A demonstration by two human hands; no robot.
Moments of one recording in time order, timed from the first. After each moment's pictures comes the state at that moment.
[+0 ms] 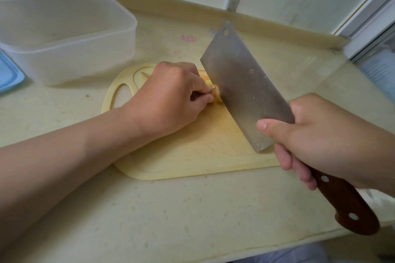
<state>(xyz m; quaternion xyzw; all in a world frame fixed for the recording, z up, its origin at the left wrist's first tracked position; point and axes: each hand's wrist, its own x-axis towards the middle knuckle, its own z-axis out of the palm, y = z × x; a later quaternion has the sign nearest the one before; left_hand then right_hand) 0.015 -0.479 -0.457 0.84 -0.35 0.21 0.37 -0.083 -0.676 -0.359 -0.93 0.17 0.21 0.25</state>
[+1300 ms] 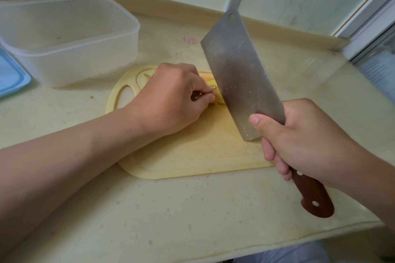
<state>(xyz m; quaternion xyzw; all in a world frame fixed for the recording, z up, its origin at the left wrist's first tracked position) 0.015 -0.479 -0.457 0.84 -0.34 0.20 0.38 -0.083 -0.671 -0.379 -0.94 0.15 0.10 0.29</state>
